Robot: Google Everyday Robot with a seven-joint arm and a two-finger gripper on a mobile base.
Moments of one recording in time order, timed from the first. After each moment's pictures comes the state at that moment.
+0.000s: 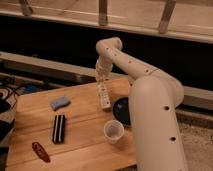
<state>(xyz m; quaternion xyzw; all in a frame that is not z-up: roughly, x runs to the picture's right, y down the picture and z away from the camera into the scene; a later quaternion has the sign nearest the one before) -0.025 -0.065 0.900 -0.28 0.08 0.58 0.76</state>
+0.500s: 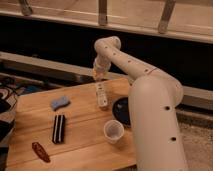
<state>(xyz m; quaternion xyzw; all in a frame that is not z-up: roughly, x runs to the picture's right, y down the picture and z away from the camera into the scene) -0.051 -0.080 0.896 -0.28 0.04 0.58 0.76</state>
